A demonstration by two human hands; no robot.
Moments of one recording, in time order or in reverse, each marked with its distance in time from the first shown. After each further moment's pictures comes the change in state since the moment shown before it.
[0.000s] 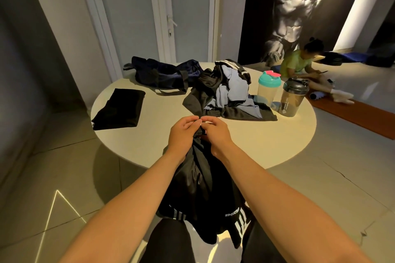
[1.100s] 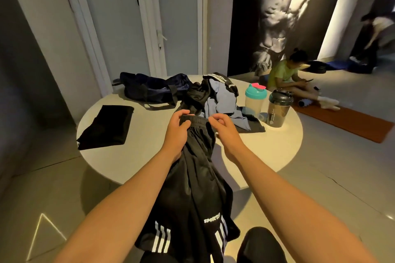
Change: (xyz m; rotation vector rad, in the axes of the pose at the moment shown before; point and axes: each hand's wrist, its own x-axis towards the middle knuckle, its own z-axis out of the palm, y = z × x) left_hand 0.047 0.027 0.027 -0.077 -0.050 0.072; right_hand 0.021 -0.045 -0.061 -0.087 -0.057 -0.151
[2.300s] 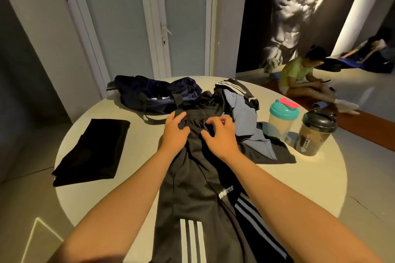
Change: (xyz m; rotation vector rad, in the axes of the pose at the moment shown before) left_hand 0.173 -0.046 -0.024 0.499 0.008 -0.046; right_hand 0.169 0.038 0.043 -0.803 0.055 -0.274
